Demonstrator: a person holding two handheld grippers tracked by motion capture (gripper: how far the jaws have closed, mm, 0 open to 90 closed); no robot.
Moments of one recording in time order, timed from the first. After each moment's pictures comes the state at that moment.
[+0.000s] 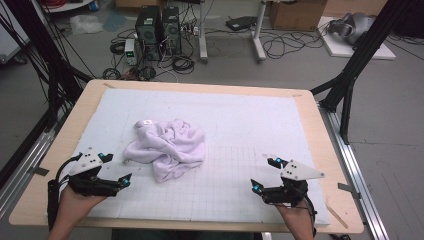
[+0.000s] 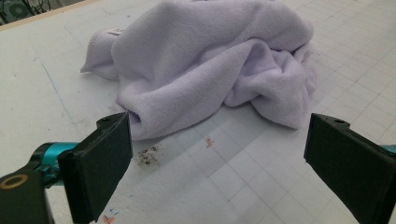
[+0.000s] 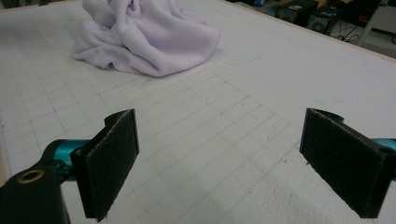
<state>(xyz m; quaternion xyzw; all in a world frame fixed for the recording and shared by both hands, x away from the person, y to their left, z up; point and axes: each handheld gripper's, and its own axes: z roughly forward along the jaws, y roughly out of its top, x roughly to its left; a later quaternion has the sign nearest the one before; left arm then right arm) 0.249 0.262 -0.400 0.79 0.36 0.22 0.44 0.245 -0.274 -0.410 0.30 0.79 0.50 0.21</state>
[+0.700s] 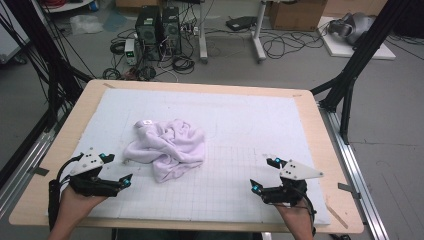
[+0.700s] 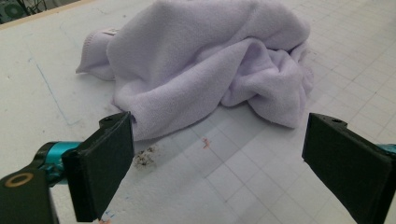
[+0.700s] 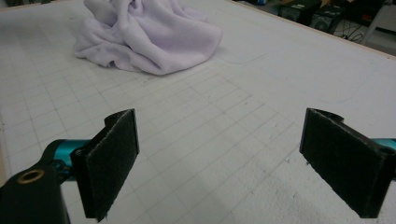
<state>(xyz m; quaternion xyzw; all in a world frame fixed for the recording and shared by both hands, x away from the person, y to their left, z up) 0.248 0.261 -0.401 0.79 0.35 0.21 0.45 0.246 -0.273 -0.412 0.30 0.79 0.50 0.21</state>
